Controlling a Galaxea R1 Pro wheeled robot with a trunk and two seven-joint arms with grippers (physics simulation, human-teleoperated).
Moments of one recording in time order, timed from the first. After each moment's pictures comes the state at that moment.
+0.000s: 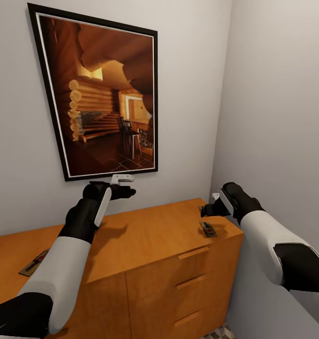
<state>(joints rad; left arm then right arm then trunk) -0.96 -0.09 -0.06 -1.09 0.04 0.94 -0.02 -1.20 -0.04 0.05 -0.42 0.06 1.04 0.15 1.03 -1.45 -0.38</state>
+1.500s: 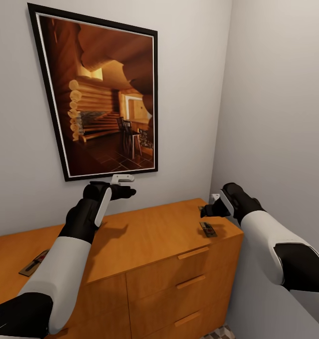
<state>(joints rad) -0.96 -0.09 -0.06 -1.09 0.04 0.94 -0.02 -1.20 -0.05 0.04 -0.41 0.05 1.04 0.16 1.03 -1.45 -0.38</state>
